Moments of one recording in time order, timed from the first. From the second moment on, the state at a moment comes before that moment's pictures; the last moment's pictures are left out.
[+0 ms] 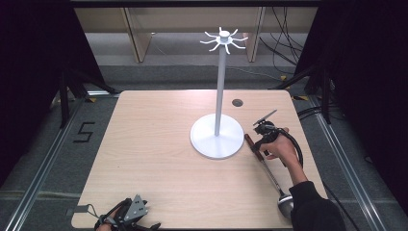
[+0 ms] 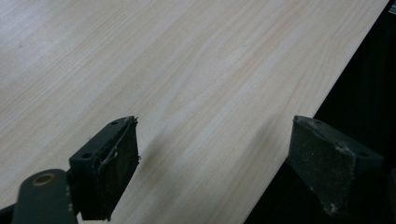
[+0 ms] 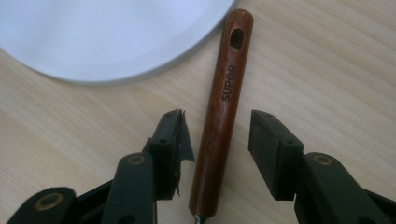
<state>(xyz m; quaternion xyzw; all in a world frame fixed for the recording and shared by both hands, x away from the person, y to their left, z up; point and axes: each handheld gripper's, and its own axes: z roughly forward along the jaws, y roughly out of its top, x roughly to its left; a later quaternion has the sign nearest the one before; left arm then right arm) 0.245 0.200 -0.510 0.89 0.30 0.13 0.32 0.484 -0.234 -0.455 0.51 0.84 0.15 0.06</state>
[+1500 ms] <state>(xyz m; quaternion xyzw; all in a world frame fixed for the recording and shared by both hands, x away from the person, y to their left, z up) 0.245 0.201 -0.509 0.89 0.30 0.13 0.33 0.491 -0.232 -0.470 0.51 0.85 0.13 0.05</state>
